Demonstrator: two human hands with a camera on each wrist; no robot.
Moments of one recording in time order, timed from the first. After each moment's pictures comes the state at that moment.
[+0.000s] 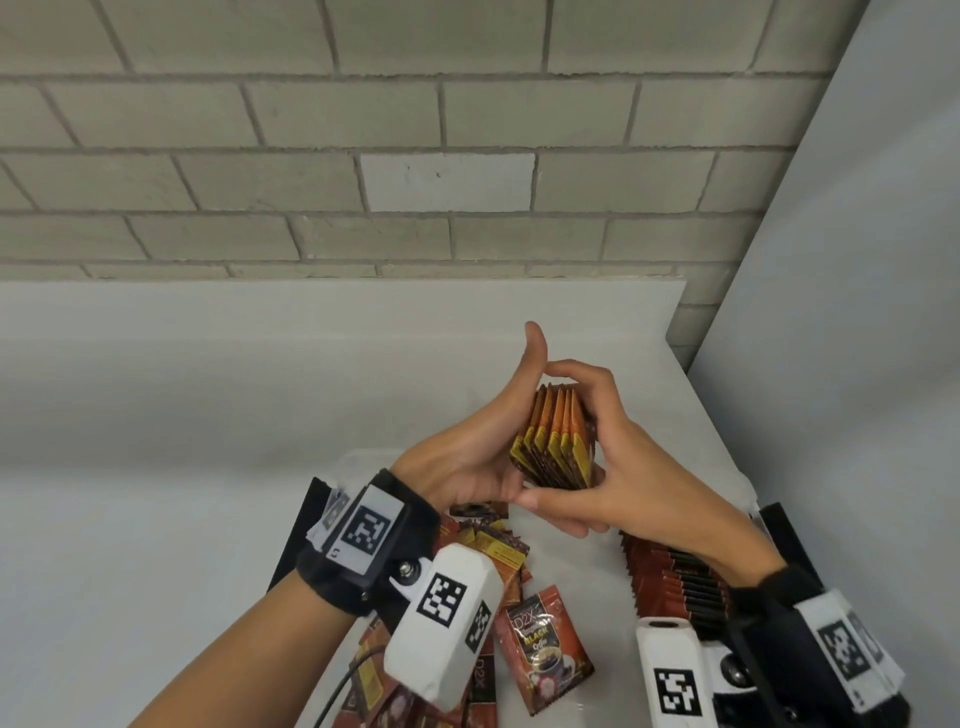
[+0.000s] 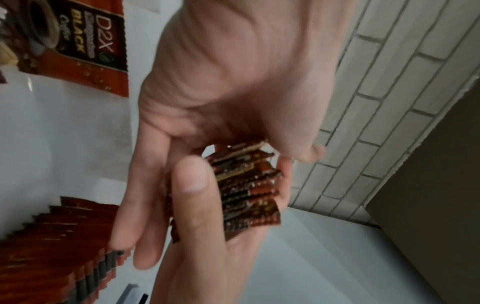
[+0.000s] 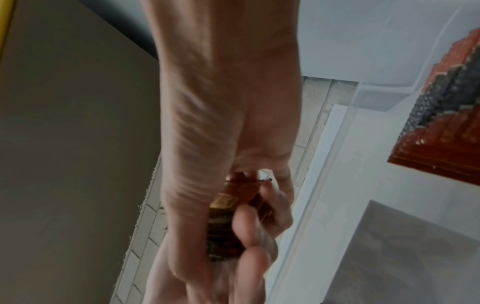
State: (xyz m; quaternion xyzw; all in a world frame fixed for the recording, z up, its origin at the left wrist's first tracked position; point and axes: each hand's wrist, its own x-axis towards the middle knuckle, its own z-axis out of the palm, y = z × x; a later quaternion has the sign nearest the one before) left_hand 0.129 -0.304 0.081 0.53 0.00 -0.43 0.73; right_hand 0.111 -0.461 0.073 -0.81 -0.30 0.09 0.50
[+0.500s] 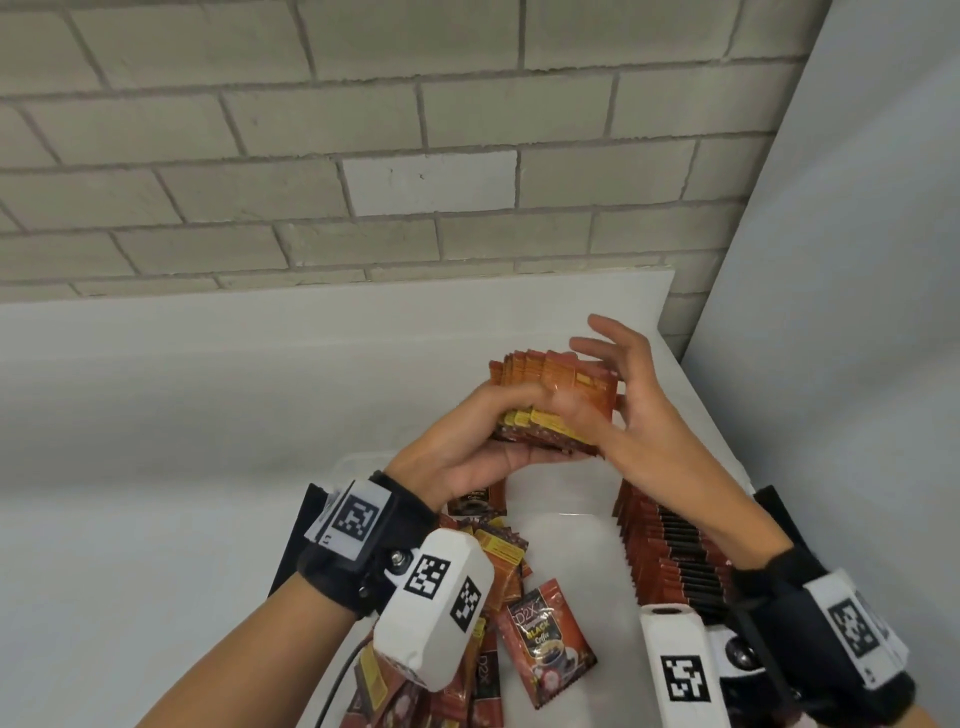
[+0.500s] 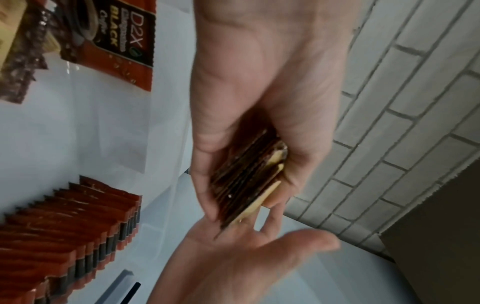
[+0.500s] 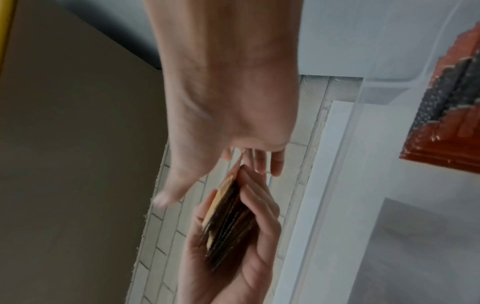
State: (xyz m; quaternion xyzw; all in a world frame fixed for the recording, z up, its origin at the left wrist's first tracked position) left_hand 0.132 -0.301 0.072 0.49 -0.06 -0.28 0.83; right_hand 0.123 -0.466 0.069 -0.78 -0.20 -0.01 0.59
